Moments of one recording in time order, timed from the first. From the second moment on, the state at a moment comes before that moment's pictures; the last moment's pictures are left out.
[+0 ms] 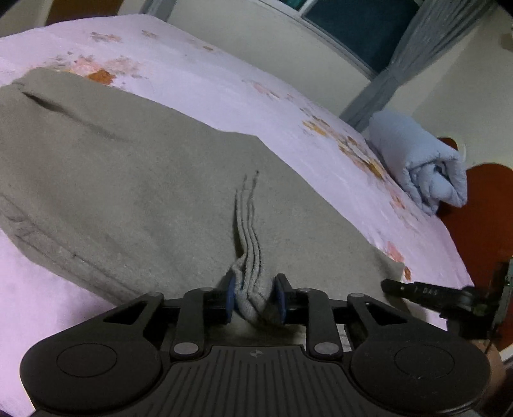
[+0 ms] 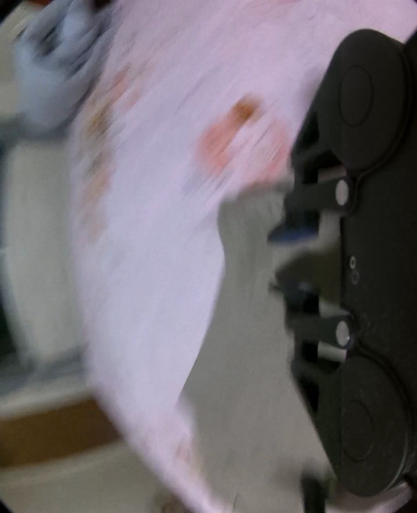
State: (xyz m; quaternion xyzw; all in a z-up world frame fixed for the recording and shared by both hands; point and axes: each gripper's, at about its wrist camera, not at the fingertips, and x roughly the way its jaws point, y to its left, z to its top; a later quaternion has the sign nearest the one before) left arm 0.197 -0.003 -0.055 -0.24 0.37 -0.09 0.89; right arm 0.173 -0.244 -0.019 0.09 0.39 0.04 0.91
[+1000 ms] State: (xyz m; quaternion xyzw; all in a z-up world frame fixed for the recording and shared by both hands) left arm 0.211 0.000 -0.068 -0.27 0.40 -0.11 0.87; right arm 0.195 -0.248 -0.011 0.08 0.40 0.04 0.91
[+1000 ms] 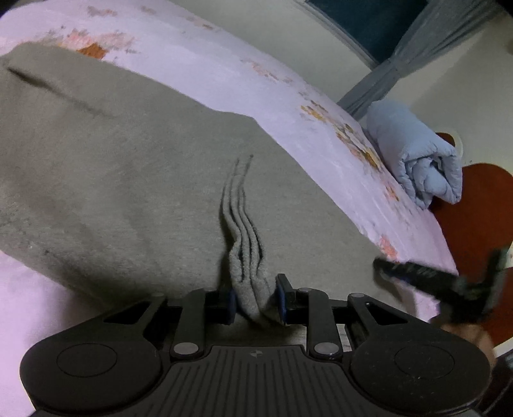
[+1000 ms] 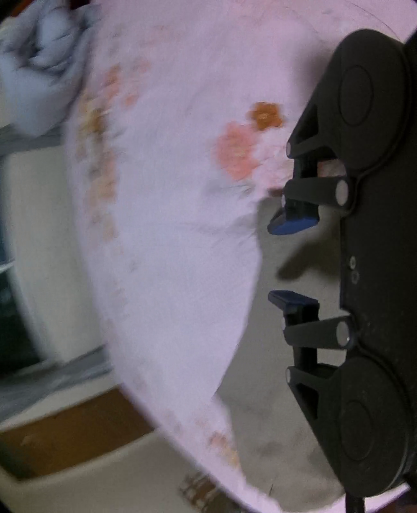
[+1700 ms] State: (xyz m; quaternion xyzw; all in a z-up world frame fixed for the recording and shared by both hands) left arm 0.199 0.007 -0.066 -0.27 0.38 -0.10 0.88; right arm 0.117 -0.260 0.013 0.10 0.34 0.09 0.93
